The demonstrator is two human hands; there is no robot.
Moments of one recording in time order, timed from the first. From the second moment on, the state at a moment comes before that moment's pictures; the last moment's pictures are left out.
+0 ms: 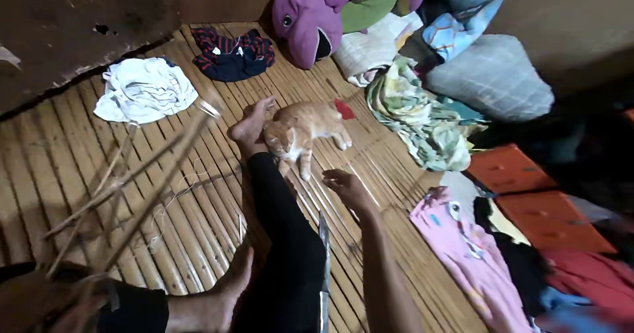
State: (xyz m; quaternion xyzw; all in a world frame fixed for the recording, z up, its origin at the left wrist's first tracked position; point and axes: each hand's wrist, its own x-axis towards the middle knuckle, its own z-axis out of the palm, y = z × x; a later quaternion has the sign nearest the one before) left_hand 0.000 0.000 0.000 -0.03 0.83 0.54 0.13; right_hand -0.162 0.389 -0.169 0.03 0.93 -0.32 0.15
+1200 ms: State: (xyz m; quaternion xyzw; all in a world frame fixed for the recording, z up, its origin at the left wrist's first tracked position) left_hand 0.057 0.001 -0.207 0.02 0.93 0.36 0.10; right_hand 0.072 0.391 -0.276 0.34 0.91 -0.16 0.16
